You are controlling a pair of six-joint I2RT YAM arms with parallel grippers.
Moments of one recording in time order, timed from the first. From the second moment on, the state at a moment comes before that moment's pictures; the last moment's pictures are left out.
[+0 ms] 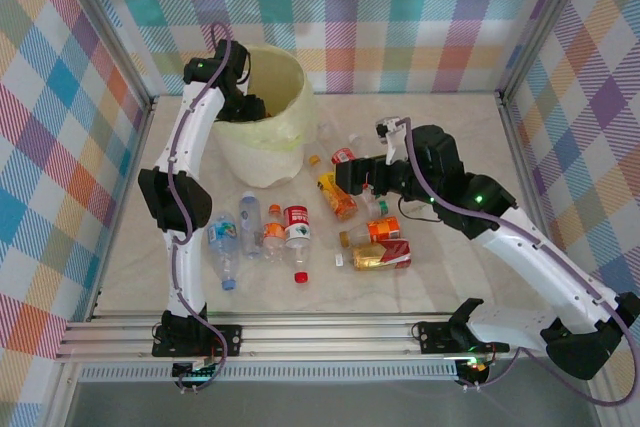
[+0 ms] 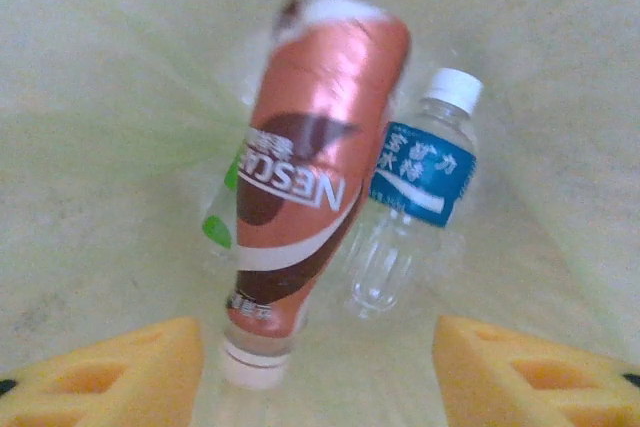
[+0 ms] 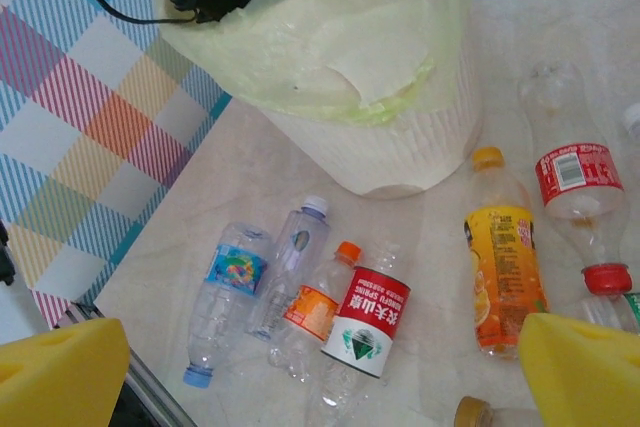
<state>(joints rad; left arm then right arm) -0.19 2.20 2.43 -1.39 -0.02 -0.22 0.75 1.12 1.28 -0.63 -0.10 0.47</state>
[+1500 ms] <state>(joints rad) -0.19 0.95 1.29 -0.85 0.59 -0.31 1.04 1.27 0.99 -0.52 0.06 0.86</state>
